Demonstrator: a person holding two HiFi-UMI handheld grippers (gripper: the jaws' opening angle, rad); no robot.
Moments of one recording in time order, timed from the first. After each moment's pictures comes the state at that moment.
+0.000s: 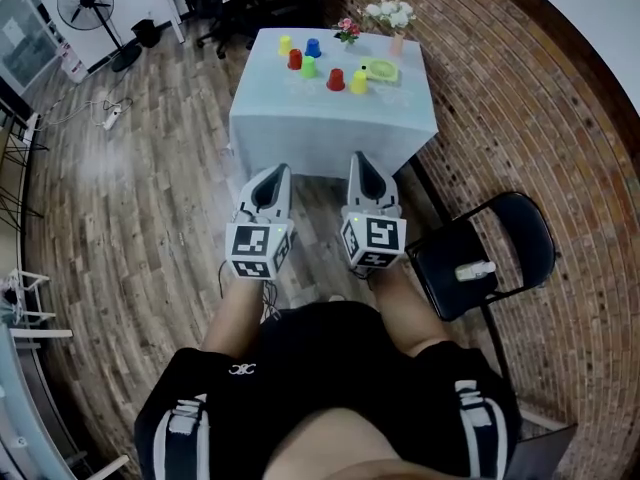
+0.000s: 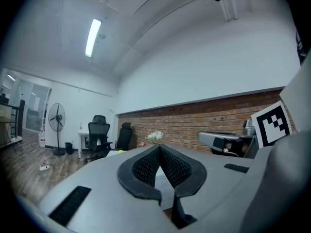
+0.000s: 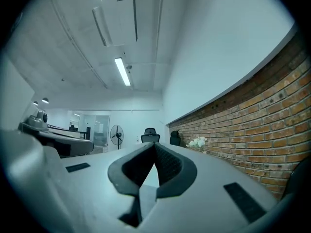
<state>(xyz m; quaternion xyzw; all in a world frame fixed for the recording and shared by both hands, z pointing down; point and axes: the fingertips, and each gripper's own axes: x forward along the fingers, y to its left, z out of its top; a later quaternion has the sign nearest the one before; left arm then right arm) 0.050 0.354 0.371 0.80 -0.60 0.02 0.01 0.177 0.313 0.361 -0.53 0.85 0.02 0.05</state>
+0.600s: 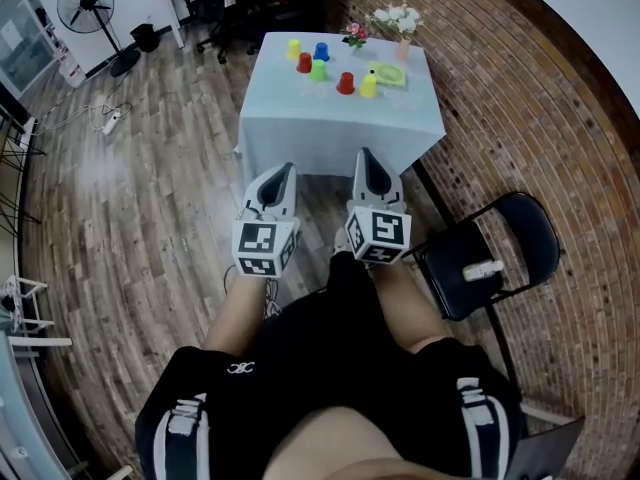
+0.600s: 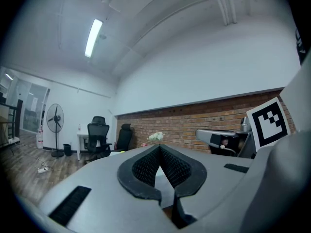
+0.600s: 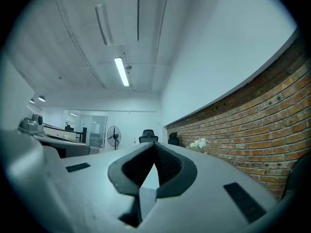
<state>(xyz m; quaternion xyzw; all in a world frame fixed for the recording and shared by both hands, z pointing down) 0.004 0.361 0.373 0.81 -0.59 0.02 0.00 0.132 0.318 0.356 -0.54 0.84 0.03 0.06</state>
